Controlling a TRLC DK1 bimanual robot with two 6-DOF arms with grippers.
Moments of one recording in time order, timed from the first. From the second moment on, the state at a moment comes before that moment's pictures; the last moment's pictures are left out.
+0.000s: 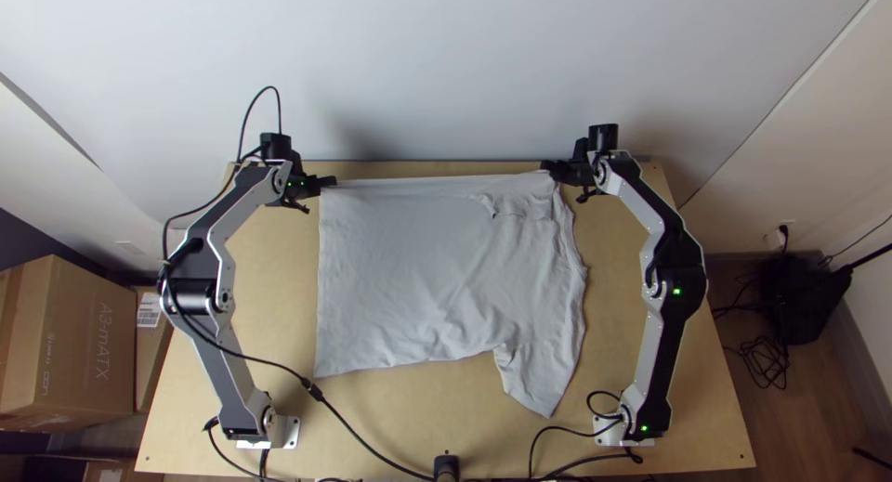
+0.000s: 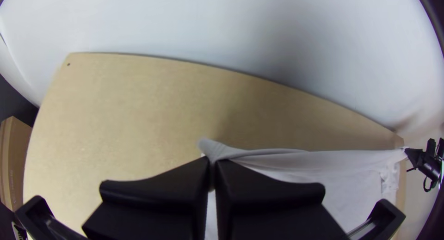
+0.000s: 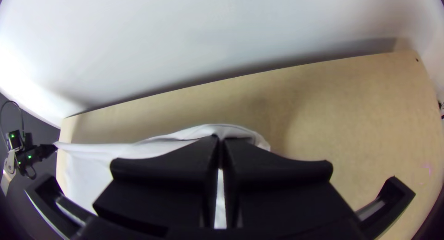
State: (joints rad) left arm 0.02 2.05 1.69 -0.48 0.02 -0.20; right arm 0.07 2.22 1.85 -0.43 -0.24 0.29
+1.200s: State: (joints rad) left arm -0.02 1.67 1.05 -0.30 0.04 -0.24; right arm 0.05 1.88 1.26 -0.34 -0.25 0.29
